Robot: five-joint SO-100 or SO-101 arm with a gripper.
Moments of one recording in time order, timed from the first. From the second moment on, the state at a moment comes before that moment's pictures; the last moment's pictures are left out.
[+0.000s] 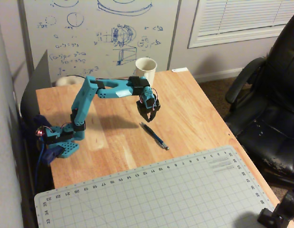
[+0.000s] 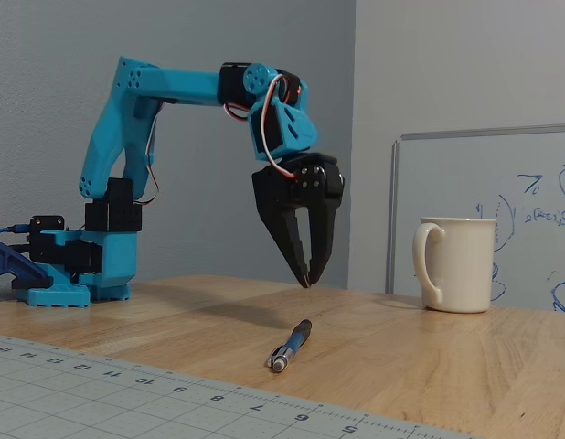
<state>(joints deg) 6.2 69.4 79.6 63.7 -10.2</state>
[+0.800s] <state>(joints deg) 6.2 59.2 73.7 63.5 -10.2</state>
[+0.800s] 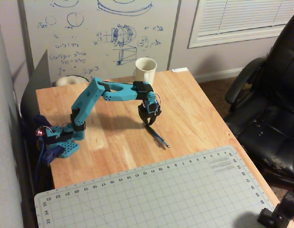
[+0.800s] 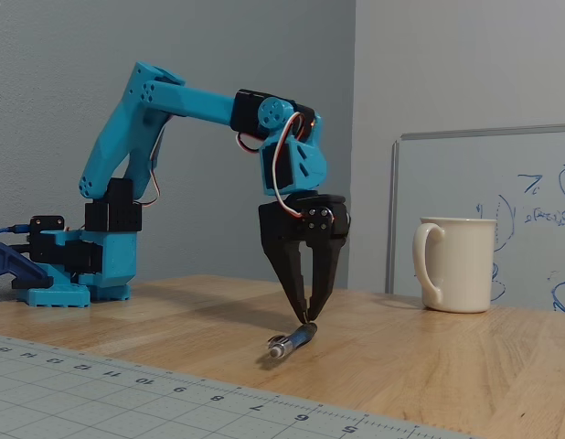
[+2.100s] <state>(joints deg) 6.1 56.2 68.0 63.4 -10.5</state>
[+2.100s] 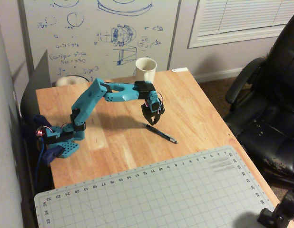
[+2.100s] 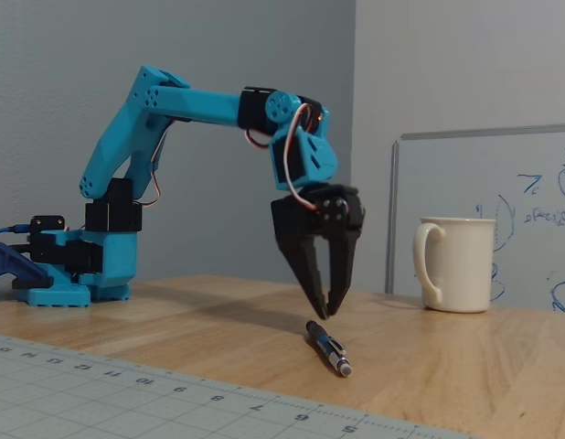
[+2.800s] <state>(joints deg) 6.1 56.0 68.0 63.4 -10.5</state>
